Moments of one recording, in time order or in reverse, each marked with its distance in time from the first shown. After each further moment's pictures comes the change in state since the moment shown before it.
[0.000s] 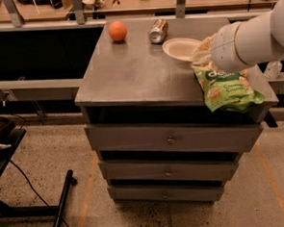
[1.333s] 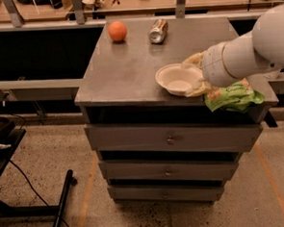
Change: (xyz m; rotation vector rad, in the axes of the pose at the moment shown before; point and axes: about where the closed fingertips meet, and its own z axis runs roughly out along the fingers) arm 0.006 0.045 0.036 -0.136 -0.035 -0.032
